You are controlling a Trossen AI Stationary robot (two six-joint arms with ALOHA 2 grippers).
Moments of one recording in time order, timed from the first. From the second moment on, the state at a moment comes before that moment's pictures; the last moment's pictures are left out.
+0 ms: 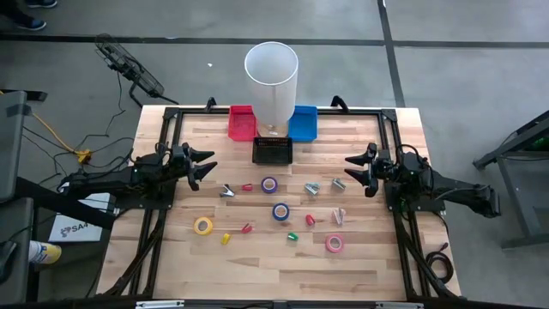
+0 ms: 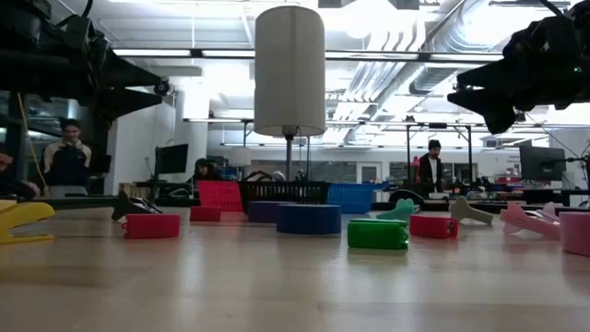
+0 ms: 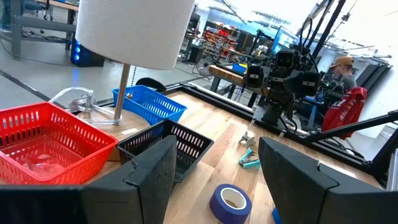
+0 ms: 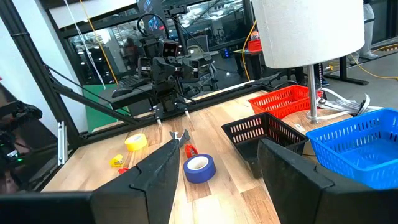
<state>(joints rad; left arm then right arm) 0.09 0.01 0.02 0.03 -0.28 -0.32 -0.27 0.02 0.01 0.03 -0.09 0.26</state>
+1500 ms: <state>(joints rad) 0.09 0.01 0.02 0.03 -0.28 -0.32 -0.27 0.02 0.01 0.05 0.12 -0.02</state>
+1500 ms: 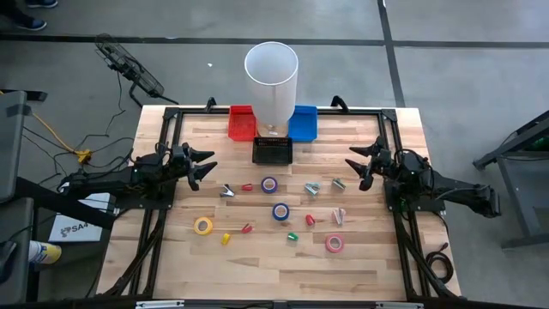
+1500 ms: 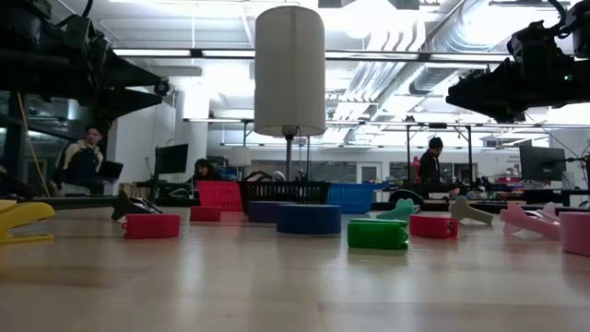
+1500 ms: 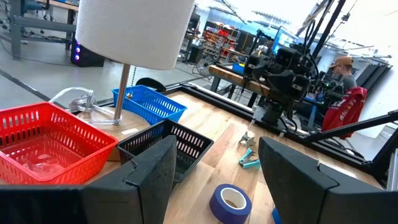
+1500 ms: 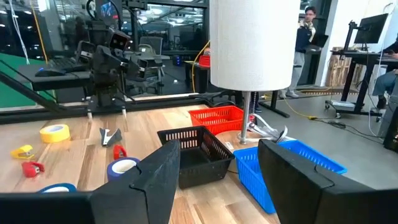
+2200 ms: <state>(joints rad) 0.09 0.01 0.02 0.03 -0.28 -0.32 -0.40 0.36 0.35 -0.14 0.10 0.26</state>
